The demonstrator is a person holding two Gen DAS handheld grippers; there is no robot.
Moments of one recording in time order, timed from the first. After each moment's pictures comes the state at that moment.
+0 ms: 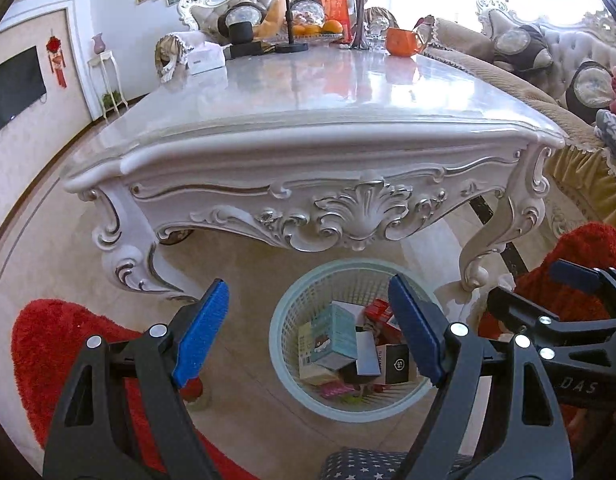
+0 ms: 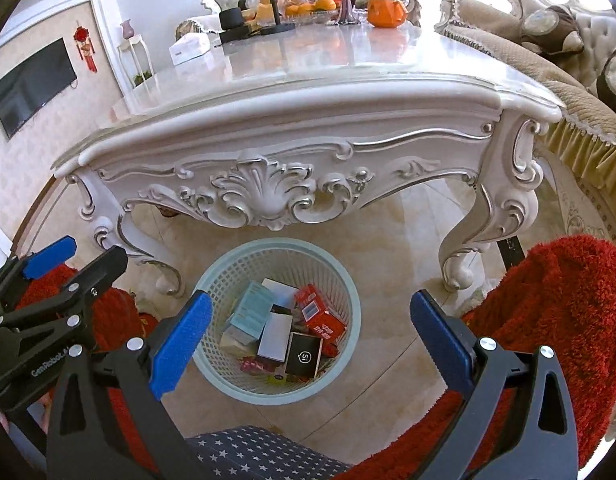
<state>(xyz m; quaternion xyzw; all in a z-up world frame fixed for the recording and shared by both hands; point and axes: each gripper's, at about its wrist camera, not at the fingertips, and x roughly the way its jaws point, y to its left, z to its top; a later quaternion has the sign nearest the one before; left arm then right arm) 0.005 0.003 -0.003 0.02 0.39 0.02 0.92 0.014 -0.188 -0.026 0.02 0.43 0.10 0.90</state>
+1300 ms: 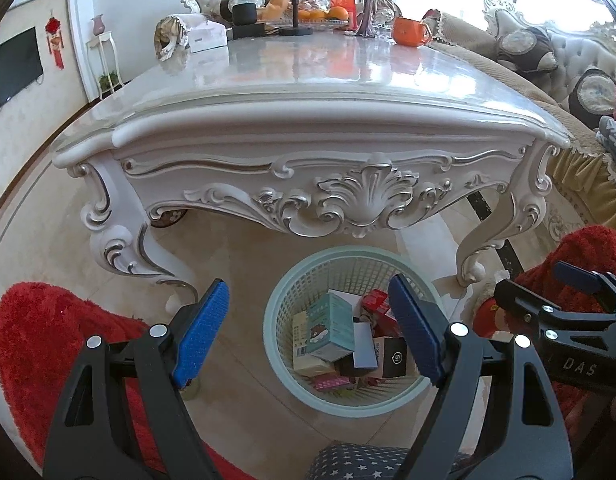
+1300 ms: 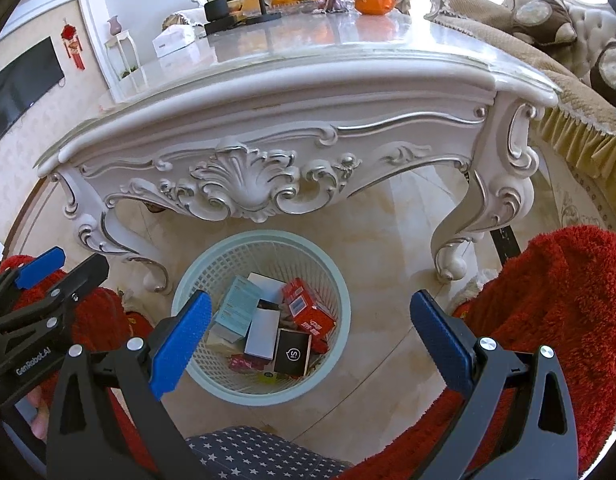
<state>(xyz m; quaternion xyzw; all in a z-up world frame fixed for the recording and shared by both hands) 0.010 0.013 -0.018 0.00 0.41 0.02 0.91 0.023 -0.193 -0.041 0.02 0.45 0.08 0.89</state>
